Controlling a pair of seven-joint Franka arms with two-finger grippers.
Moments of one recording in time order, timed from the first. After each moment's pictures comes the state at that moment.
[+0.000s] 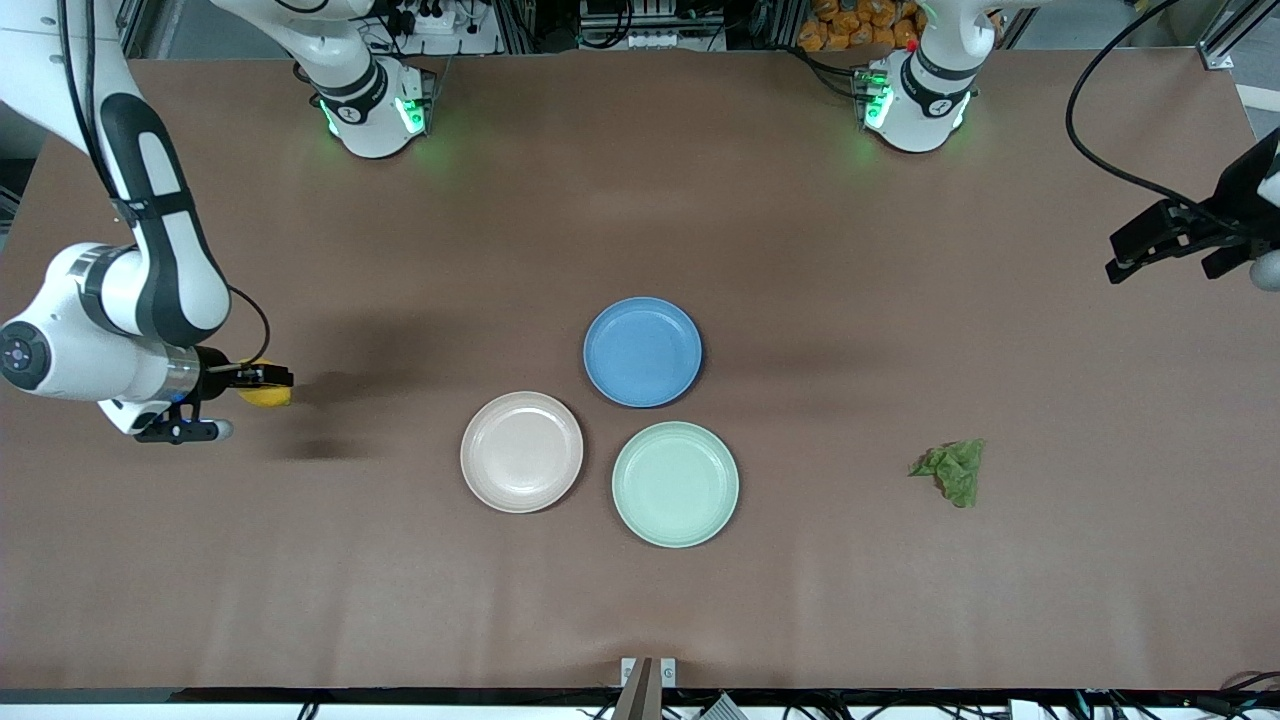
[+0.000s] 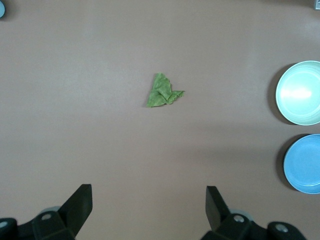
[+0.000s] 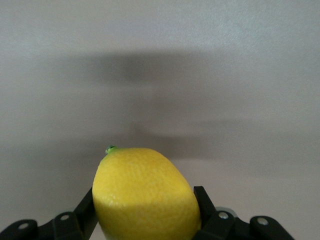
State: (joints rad) left arm 0.01 0.04 -0.08 -1.45 0.00 1.56 -0.11; right arm -0.08 0.42 -0.07 -1.90 0.12 2.08 -0.22
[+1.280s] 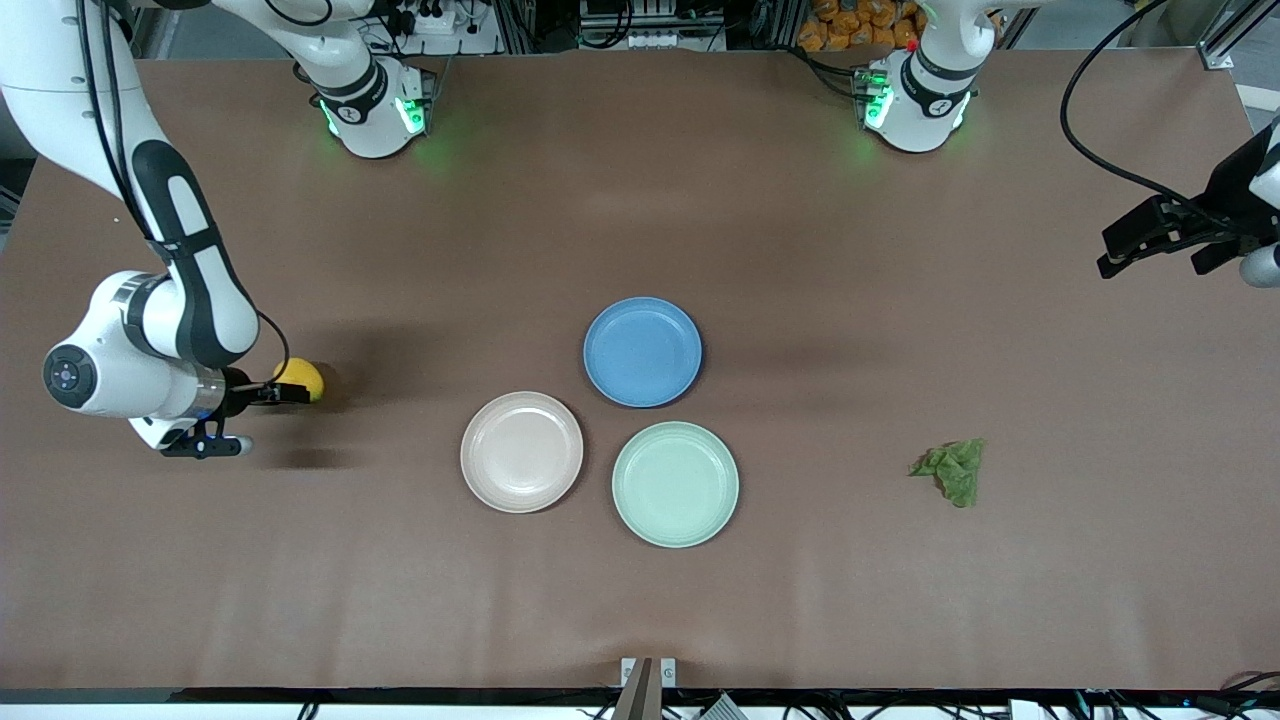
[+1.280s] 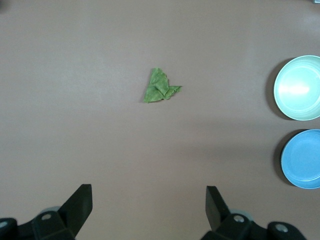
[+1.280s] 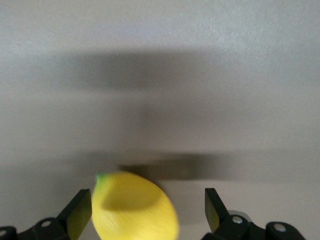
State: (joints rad) left arm 0.01 0.03 -0.08 -1.48 -0.01 1.56 -0.11; right arm -0.08 0.53 -0.07 -1.88 0.12 2.19 -0.22
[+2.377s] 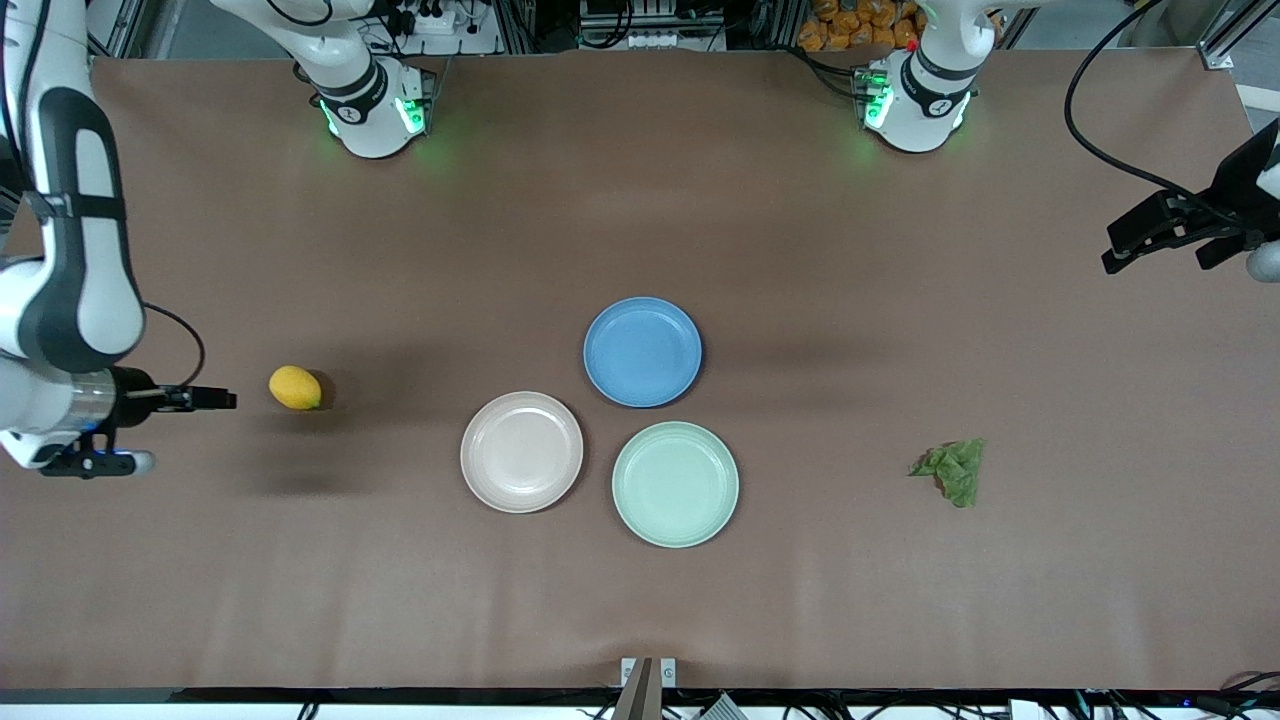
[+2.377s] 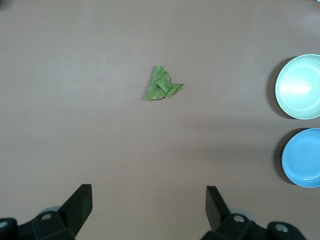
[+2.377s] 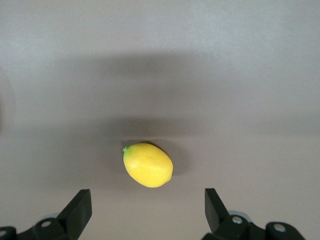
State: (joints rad) left arm 0.02 0.02 -0.08 -1.48 -0.01 1.54 -0.11; right arm -0.08 0.48 -0.13 -1.55 0.12 1.80 -0.22
